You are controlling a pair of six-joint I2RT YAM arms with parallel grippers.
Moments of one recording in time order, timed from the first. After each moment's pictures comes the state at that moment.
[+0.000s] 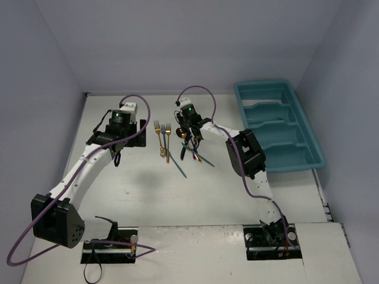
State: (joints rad) left arm -0.29 1.30 1.12 -0.59 -0.14 -0.17; right arm 0.60 2.38 1.77 -0.07 0.17 0.08
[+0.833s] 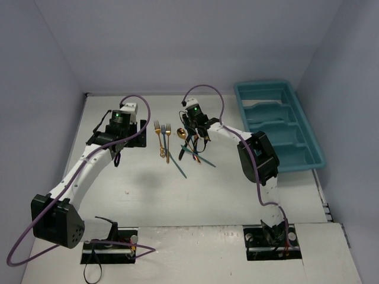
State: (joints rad) left arm -0.29 1.30 1.12 -0.59 -0.12 -0.17; right arm 0.61 2.17 1.58 -0.14 0.21 0.11
